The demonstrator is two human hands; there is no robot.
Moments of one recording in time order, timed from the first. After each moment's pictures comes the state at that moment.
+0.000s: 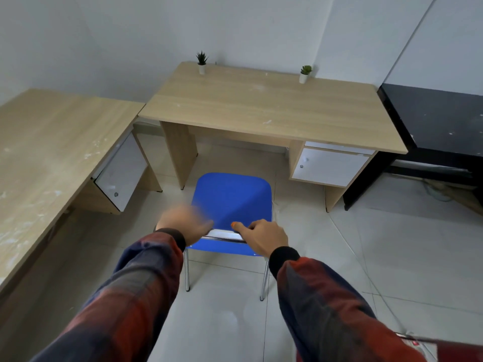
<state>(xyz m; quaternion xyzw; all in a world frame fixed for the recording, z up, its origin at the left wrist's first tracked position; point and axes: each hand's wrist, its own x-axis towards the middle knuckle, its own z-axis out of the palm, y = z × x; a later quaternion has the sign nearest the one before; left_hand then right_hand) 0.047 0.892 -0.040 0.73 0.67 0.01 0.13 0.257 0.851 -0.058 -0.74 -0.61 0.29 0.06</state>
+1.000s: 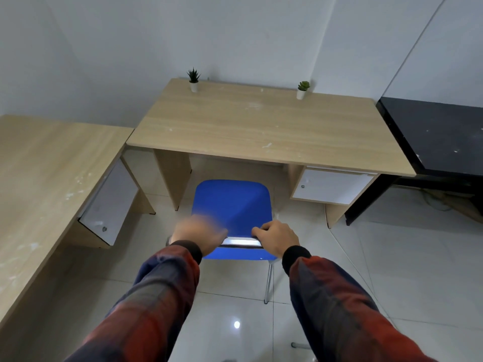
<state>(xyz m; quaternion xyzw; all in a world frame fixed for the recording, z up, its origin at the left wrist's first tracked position) 0.077 1.014 -0.031 0.74 0.65 0.03 0.15 0.286 0.986 -0.056 -0.77 -0.55 0.32 0.11</state>
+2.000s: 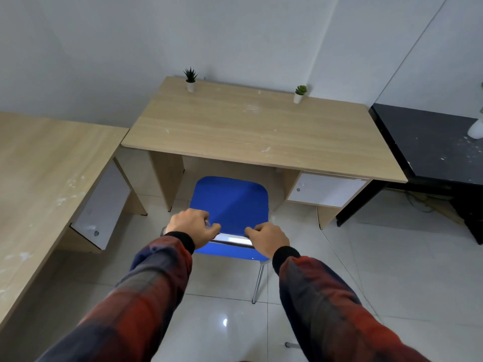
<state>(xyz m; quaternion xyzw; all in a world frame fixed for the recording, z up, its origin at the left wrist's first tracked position) 0.044 1.061 -0.032 0.77 0.62 0.03 0.16 0.250 1.010 -0.047 -0.78 -0.52 0.33 0.10</state>
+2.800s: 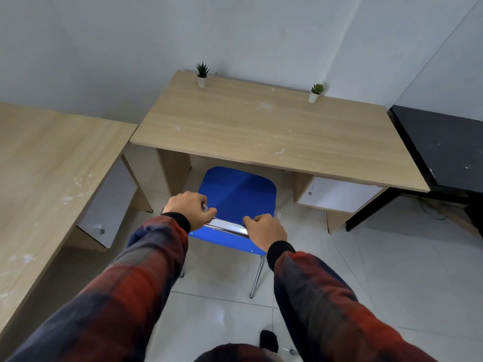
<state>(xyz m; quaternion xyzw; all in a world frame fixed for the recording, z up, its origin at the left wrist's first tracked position) 0.008 1.135 -0.037 0.78 0.61 0.04 0.15 0.210 1.064 -0.052 -0.80 -0.49 0.31 0.14</state>
